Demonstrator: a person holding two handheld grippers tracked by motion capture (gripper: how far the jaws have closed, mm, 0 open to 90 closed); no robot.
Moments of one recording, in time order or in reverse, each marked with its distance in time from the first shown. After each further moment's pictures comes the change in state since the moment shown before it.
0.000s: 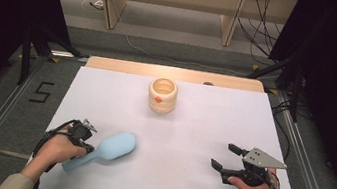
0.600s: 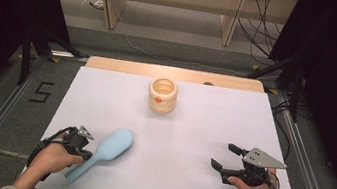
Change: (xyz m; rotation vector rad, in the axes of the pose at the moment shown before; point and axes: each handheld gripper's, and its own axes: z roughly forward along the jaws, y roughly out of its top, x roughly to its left) left arm -0.011 -0.017 -0.008 -0.031 0.000 0.015; right arm 0.000 0.000 0.000 -0.001 0.000 -0.001
